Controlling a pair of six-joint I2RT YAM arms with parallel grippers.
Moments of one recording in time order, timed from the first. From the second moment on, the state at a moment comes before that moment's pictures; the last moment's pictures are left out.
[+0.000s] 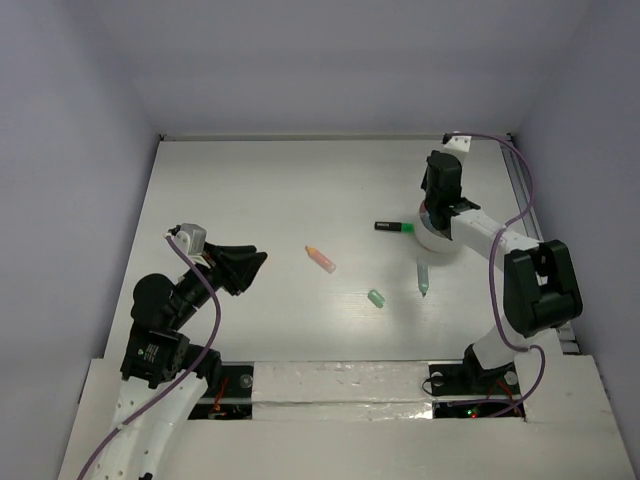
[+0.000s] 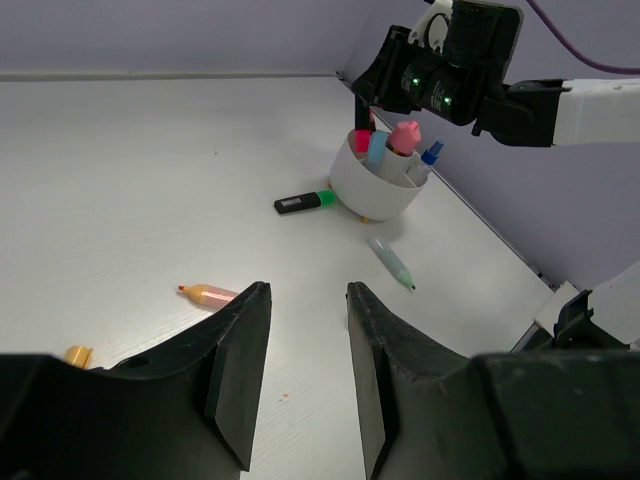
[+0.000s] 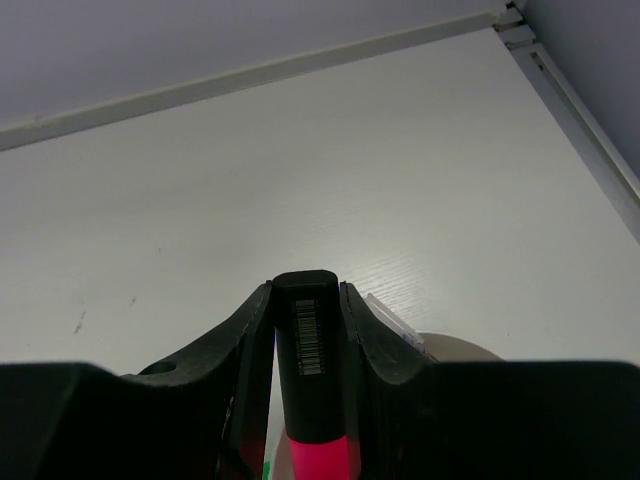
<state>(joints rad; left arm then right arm) -0.27 0.31 0.58 -0.22 0.43 -0.43 0.27 1.62 1.04 0.28 0.58 0.19</state>
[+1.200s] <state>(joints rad) -0.27 0.31 0.58 -0.22 0.43 -0.43 0.27 1.51 0.89 0.38 0.54 0.20</state>
